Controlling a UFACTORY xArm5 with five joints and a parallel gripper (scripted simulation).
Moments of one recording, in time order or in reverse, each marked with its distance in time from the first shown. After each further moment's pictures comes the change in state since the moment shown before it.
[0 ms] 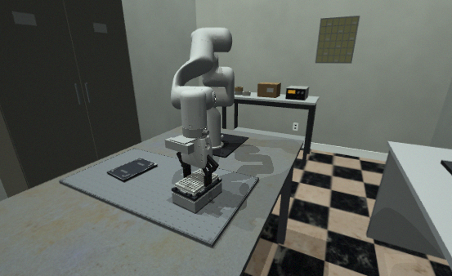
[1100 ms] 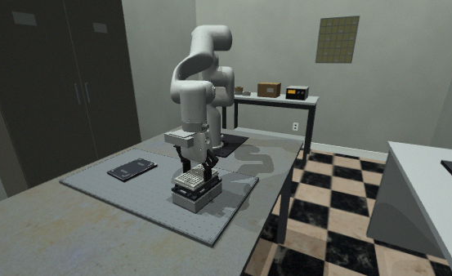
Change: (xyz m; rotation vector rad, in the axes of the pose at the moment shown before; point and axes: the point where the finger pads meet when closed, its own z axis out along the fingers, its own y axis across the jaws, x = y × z) arm 0.000 0.000 -0.018 0.000 0.001 0.000
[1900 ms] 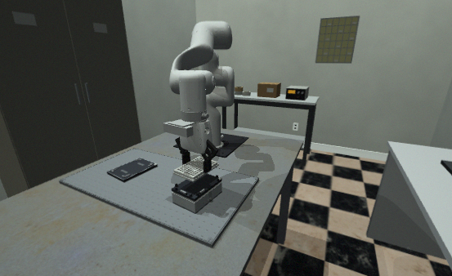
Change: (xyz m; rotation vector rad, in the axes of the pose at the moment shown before) arm 0.000 0.000 -0.031 0.000 0.000 0.000
